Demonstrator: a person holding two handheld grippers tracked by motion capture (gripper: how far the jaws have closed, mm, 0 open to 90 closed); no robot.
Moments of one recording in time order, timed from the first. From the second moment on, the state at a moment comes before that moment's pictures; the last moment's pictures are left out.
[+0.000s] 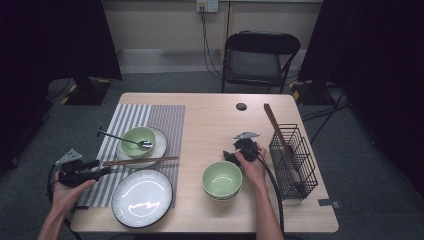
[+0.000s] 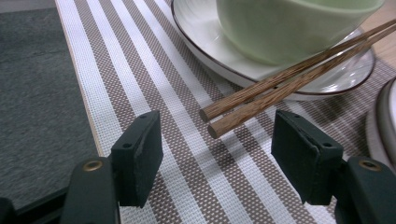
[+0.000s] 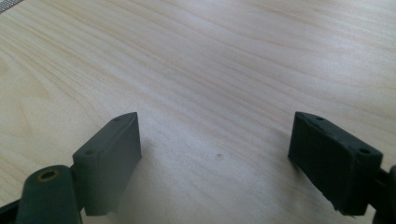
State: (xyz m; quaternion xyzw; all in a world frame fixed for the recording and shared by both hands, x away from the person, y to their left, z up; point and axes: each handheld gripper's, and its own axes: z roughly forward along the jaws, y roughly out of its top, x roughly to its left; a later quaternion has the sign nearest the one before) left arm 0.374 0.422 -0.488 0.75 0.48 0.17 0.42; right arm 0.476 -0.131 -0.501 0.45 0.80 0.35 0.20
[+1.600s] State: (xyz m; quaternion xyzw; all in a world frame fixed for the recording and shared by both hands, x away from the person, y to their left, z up) left arm 0.348 0.402 -0.471 0.75 0.48 0.19 0.42; right arm 0.476 -0.131 -0.501 0.45 0.80 0.35 0.20
